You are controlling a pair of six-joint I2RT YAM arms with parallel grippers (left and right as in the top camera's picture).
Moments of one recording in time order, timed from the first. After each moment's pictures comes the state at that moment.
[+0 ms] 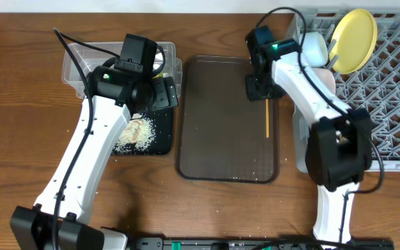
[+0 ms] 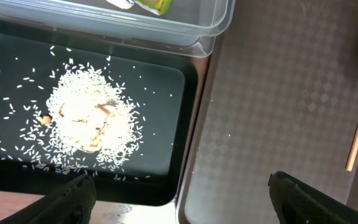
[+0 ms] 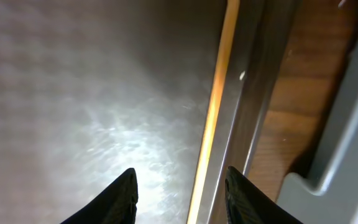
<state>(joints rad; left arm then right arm) -0.26 1.56 1.48 -1.10 -0.01 -0.46 0.34 2.17 1.80 -1.11 0.10 0.28</state>
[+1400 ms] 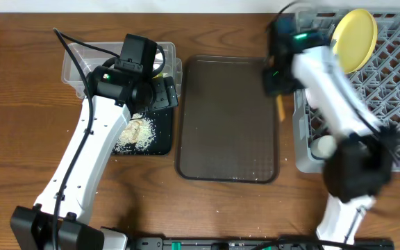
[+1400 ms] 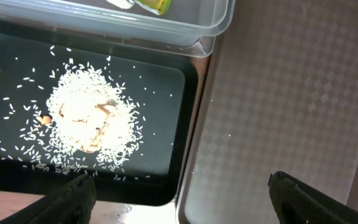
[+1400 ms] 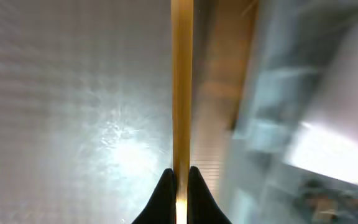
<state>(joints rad) -0.26 1.56 1.48 -1.10 -0.01 -0.46 0.23 1.96 1.88 -1.26 0.07 0.17</state>
